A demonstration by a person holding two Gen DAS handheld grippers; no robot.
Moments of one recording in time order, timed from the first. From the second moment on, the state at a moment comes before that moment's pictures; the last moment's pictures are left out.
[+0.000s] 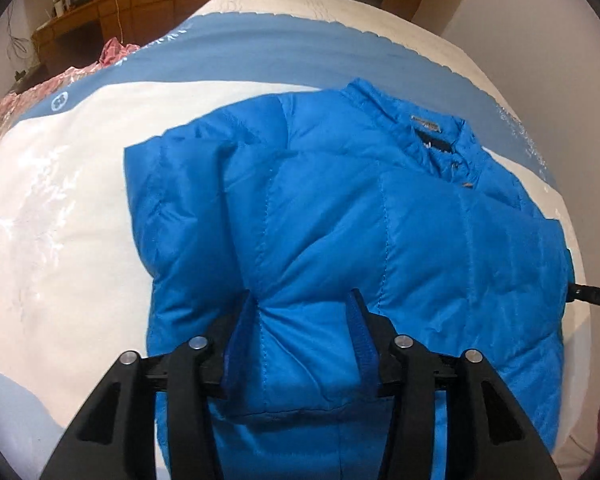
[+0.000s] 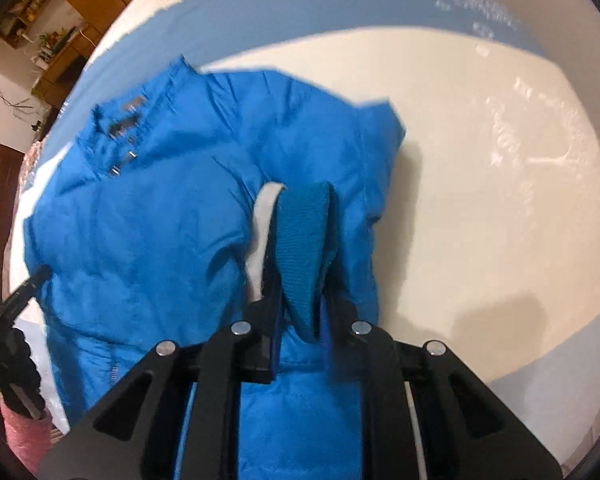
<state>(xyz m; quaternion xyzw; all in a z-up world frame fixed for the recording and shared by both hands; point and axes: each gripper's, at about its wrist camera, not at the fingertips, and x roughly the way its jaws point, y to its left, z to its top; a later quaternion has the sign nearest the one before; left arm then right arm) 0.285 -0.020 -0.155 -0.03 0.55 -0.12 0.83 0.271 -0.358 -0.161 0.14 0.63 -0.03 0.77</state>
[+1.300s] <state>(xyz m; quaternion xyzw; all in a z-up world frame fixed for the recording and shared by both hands) 0.302 -0.080 -0.156 0.03 0.53 -0.12 0.84 0.306 -0.283 -0.175 0.12 0.62 0.03 0.78</state>
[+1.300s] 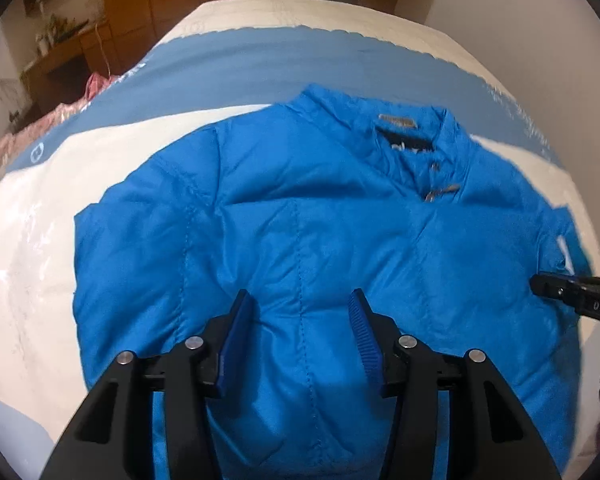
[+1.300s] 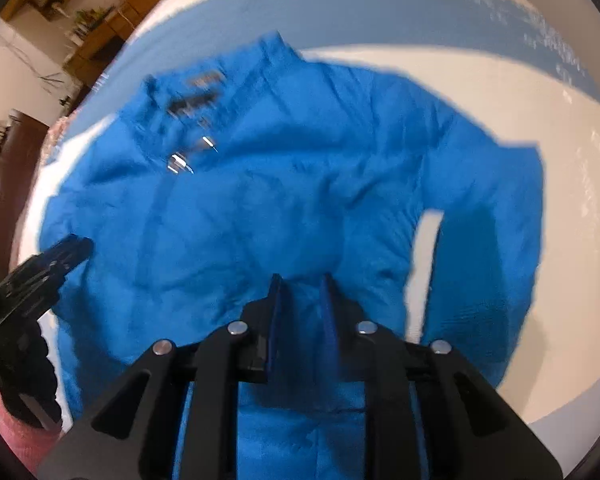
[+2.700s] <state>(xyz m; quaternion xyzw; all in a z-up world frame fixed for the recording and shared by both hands) -0.003 0.064 -0.175 -0.11 0.62 -0.07 0.77 -0.025 -0.319 -0.179 0.20 0.64 0.08 0.74</state>
